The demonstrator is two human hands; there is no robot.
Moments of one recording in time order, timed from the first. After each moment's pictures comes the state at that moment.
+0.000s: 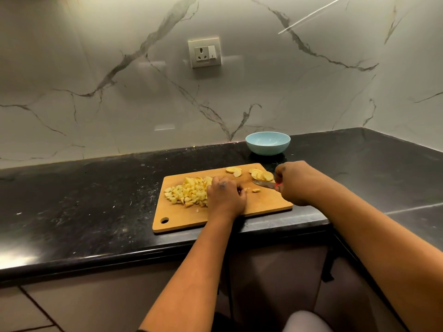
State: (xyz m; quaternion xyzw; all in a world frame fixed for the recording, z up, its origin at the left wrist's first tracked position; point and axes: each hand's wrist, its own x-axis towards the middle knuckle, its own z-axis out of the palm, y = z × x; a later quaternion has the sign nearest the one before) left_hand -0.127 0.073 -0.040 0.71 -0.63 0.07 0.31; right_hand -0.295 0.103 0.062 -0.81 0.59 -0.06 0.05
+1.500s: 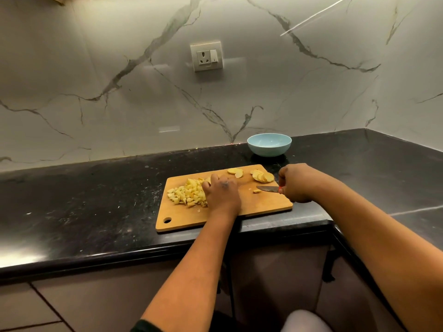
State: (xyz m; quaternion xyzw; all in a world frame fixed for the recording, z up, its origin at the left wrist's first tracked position) left_hand -0.127 0.072 -0.033 0.75 -0.61 0.14 0.22; right_hand -0.303 0.087 0.058 -0.80 0.59 -0.03 0.08
